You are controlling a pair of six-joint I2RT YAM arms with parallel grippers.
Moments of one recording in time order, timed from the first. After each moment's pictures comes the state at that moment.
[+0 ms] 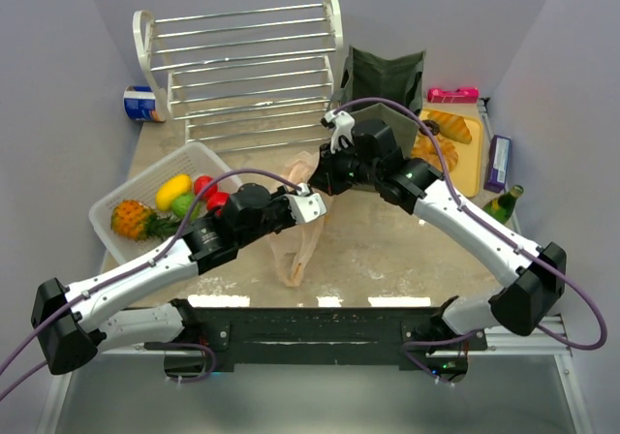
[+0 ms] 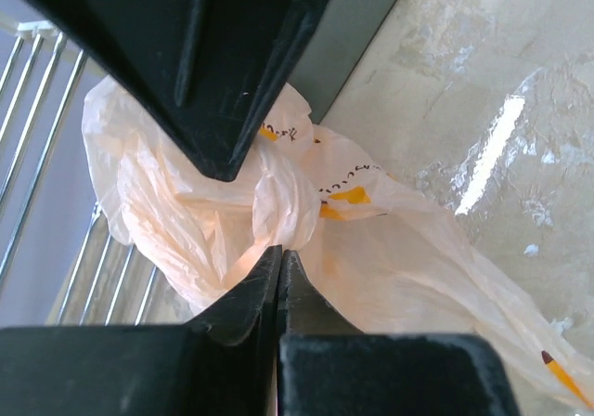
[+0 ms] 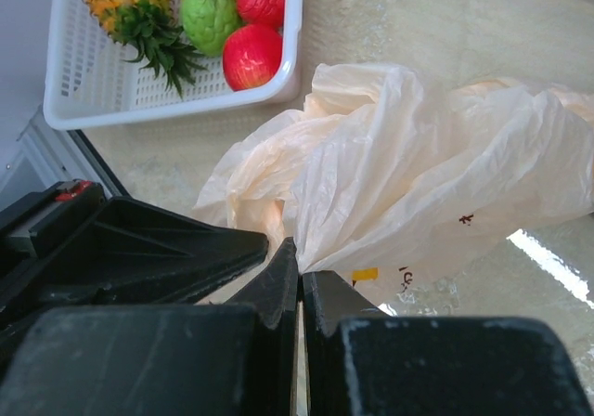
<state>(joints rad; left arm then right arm) -0.92 1.07 0.87 -0.17 -0.11 0.53 0.71 1.41 1.35 -0.46 -0.23 0.31</state>
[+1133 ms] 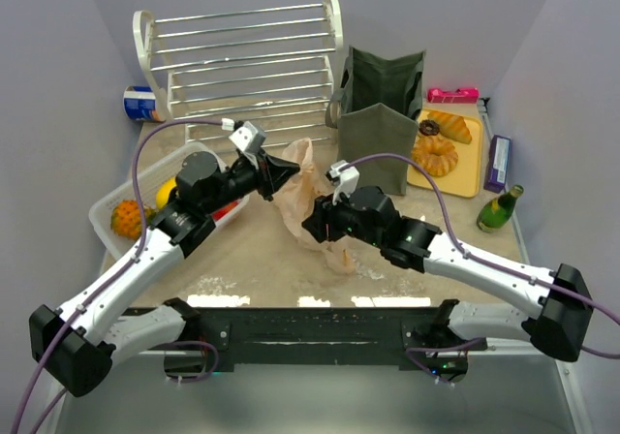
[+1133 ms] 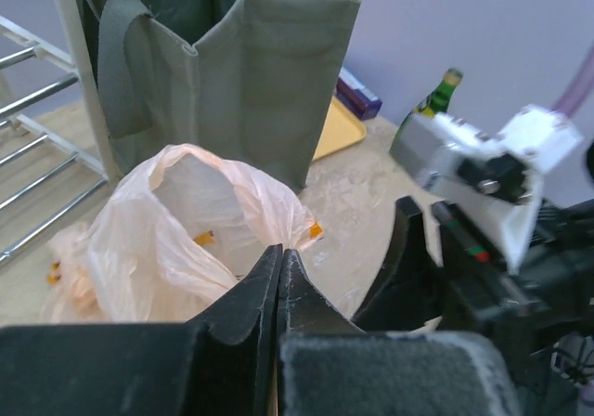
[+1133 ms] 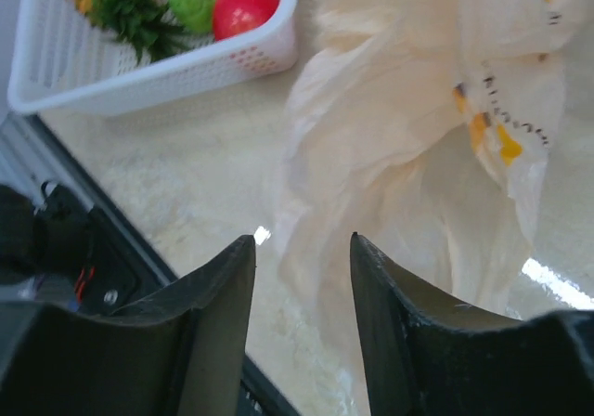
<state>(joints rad) -0.58 1.03 0.91 0.09 0.34 -0.22 0.96 1.16 0.88 -0.13 0.07 0.43</state>
